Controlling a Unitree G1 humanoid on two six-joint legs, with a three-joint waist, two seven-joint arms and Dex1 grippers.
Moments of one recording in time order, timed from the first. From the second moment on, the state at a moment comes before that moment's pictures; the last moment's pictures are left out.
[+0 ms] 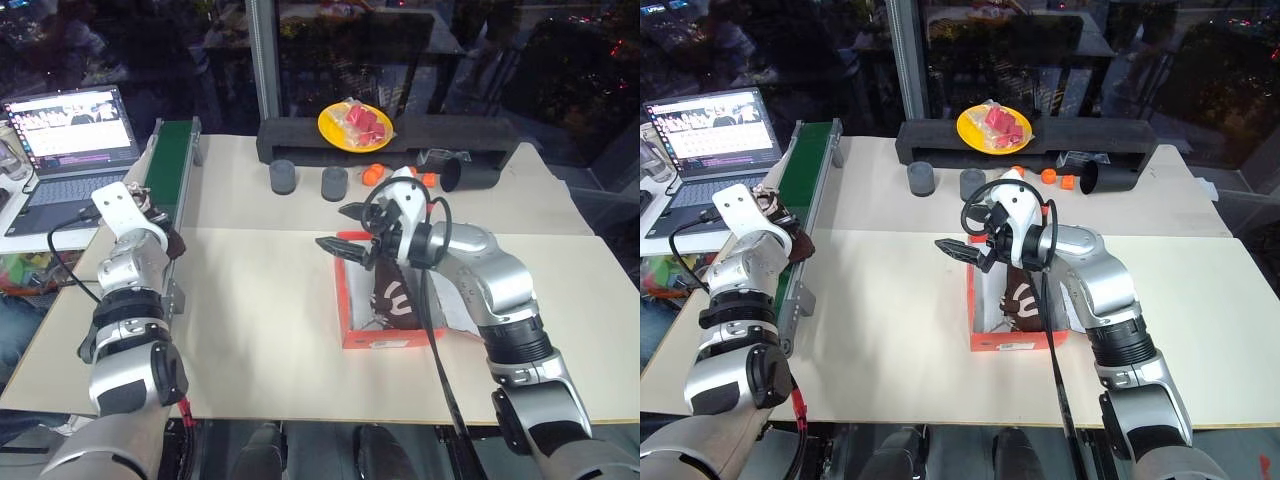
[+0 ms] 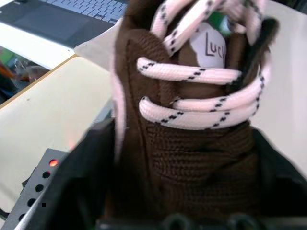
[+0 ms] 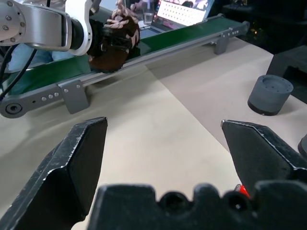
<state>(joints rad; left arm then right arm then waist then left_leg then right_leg) -0.90 0.43 0.48 0.79 -0.22 0.43 0.18 -0.73 -0.42 0.14 -0.04 0.37 0.58 0.78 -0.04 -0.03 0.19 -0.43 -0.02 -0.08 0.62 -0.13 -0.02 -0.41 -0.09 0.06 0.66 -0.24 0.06</state>
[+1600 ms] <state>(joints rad) -0.99 0.08 0.00 0.08 -0.43 0.74 -0.38 -0.97 -0.22 -0.45 0.07 0.88 0.98 0.19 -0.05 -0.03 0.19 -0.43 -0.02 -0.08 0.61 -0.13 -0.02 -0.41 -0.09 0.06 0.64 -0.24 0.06</state>
